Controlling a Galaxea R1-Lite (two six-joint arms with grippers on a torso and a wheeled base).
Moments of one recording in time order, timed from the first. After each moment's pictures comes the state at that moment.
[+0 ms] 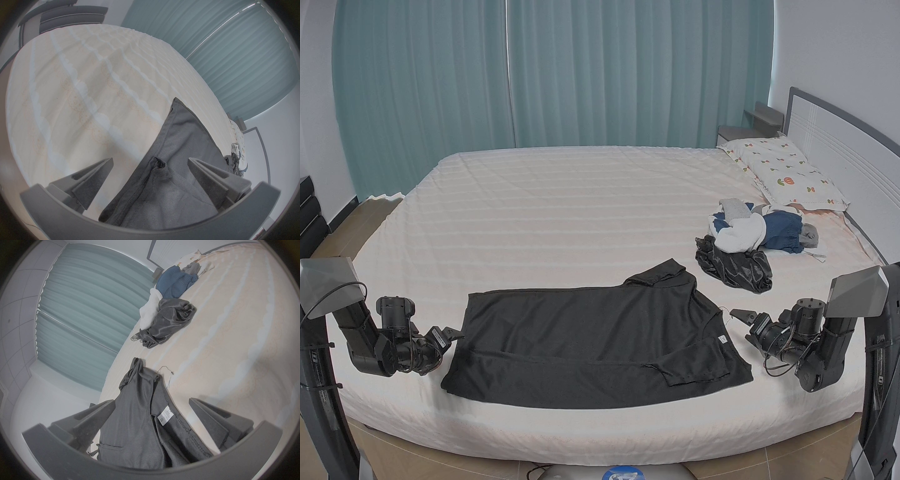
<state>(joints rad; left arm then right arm) 0.15 2.27 -0.65 -0.84 -0.22 -0.69 0.03 2.47 -0.61 -1.50 0.32 0.88</state>
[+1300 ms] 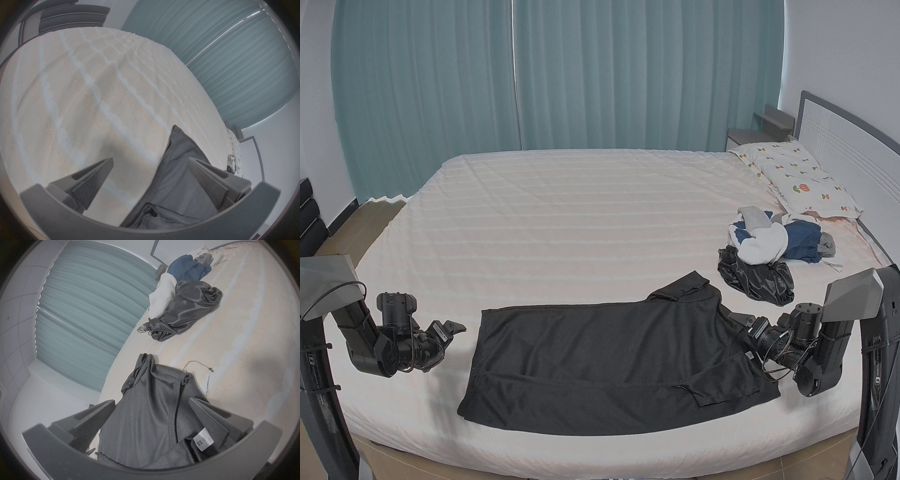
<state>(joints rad) 0.12 2.23 -0.63 -0.87 -0.21 -0.76 0.03 2.51 -0.59 -1.55 0.31 0.88</state>
